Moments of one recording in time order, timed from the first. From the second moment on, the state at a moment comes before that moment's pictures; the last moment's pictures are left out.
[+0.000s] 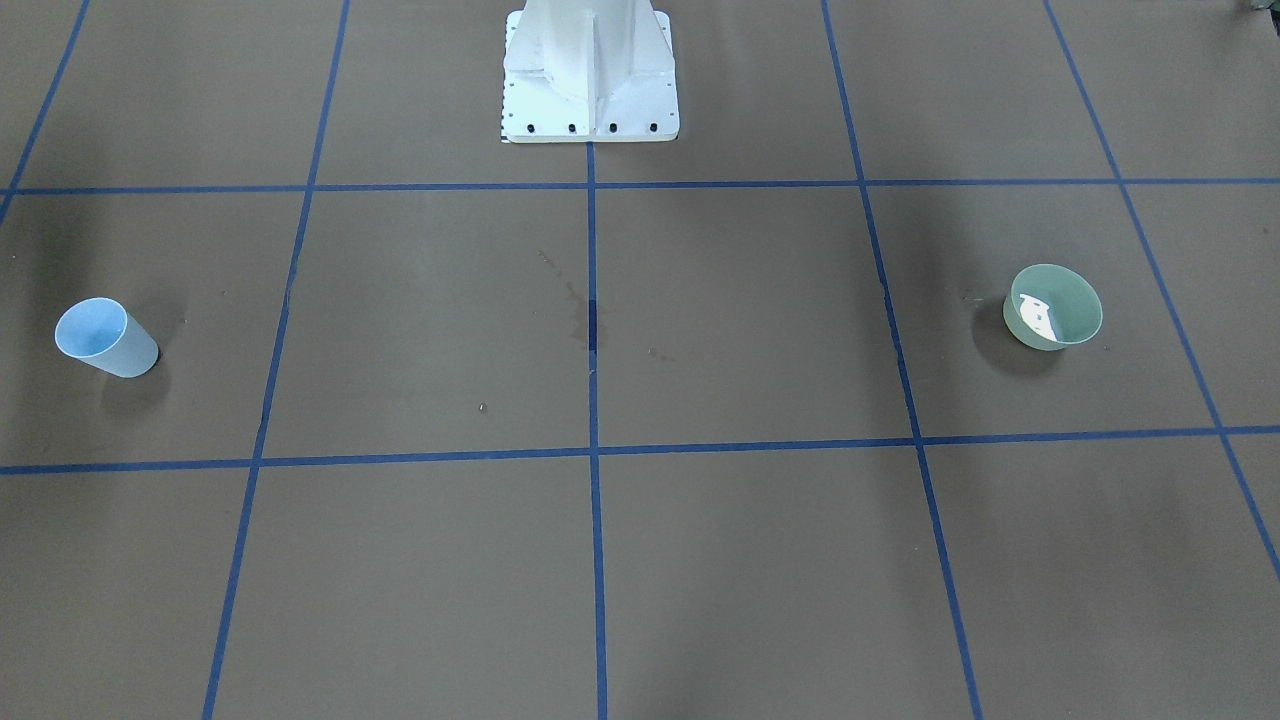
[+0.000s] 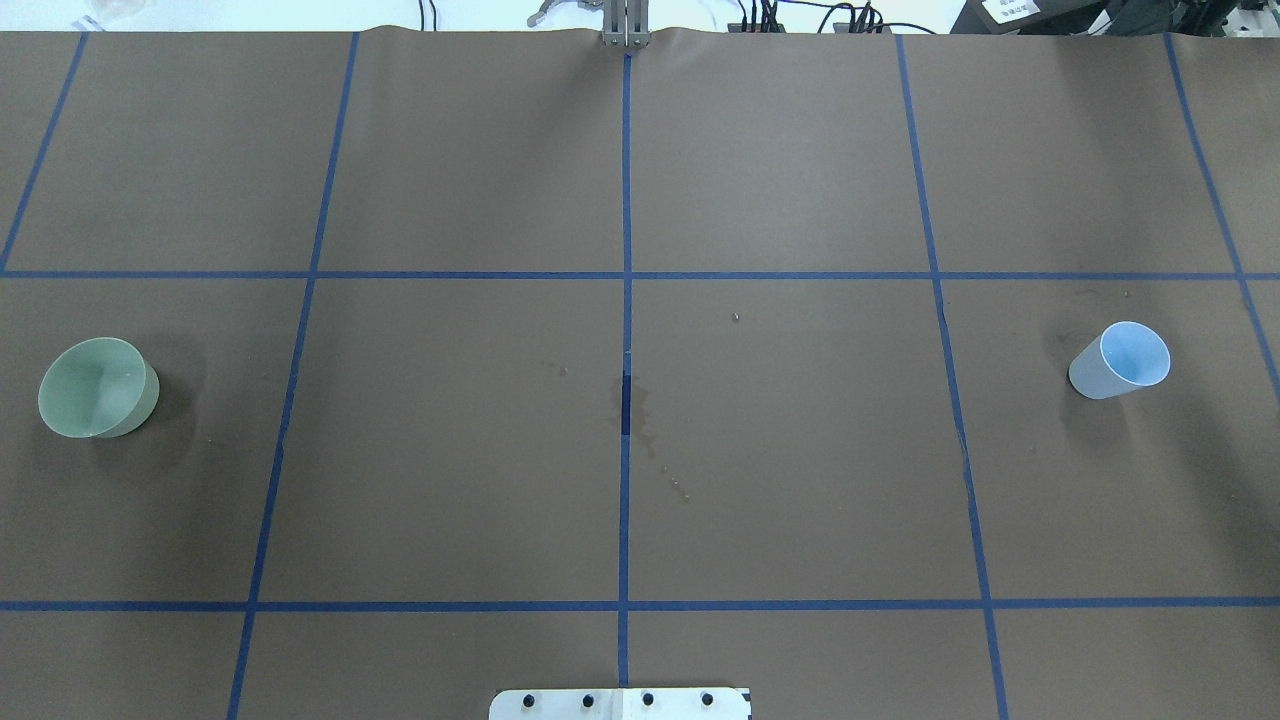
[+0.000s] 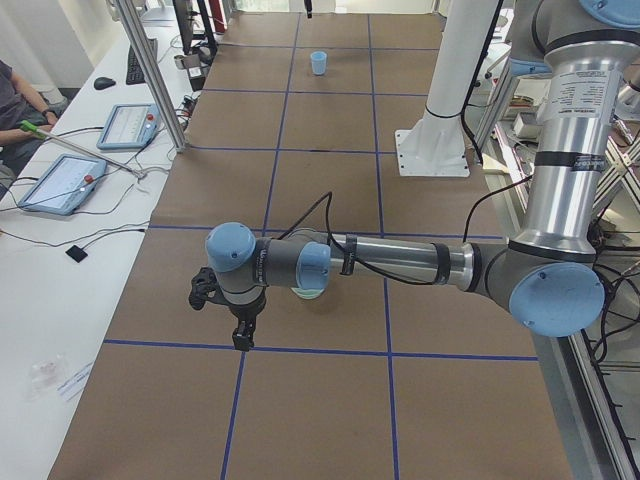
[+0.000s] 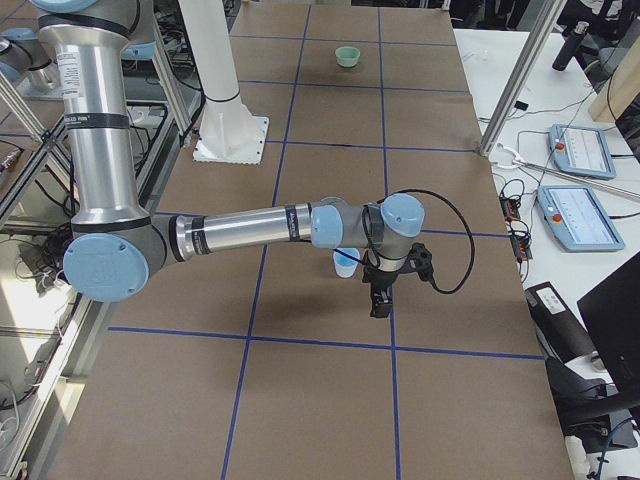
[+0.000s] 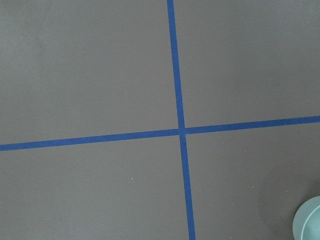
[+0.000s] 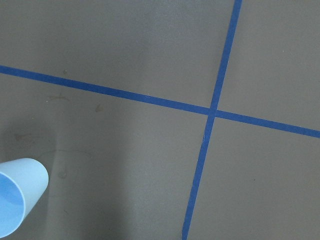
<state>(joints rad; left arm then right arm) -1.56 -1.66 -1.56 -1.56 -2.34 0.07 1.44 -1.49 1.67 -1.72 2.28 -0.08</state>
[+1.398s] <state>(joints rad) -1.56 -1.64 -1.57 -1.59 -2.41 0.08 1.44 -1.50 1.66 -1.72 2.33 -0.08</state>
